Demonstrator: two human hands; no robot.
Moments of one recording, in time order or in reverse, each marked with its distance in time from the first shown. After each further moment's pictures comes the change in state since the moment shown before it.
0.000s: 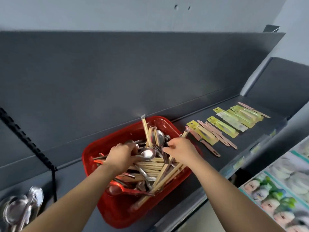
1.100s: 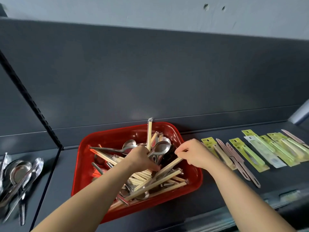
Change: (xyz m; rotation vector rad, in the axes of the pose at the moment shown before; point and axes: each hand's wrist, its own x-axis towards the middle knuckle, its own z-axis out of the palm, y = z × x) left_hand 0.033 0.076 0.027 -0.398 -0.163 -0.499; right_hand 0.070 0.049 -0.047 -0.004 -0.264 -0.271
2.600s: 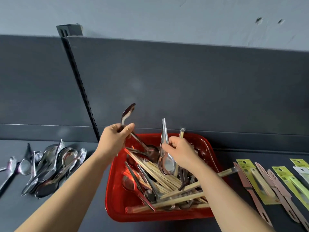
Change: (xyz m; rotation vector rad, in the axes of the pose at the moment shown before) left_hand -0.057 -0.081 -0.108 -0.760 0.731 0.082; right_hand 0.041 -0.106 0.065 0.272 -0.037 -0.344
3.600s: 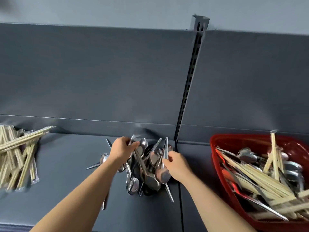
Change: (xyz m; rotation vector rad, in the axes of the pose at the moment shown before) left_hand 0.067 -0.124 -0.280 0.568 0.036 -0.110; right_hand 0.048 -0.130 0.304 -0.059 -0.038 0.268
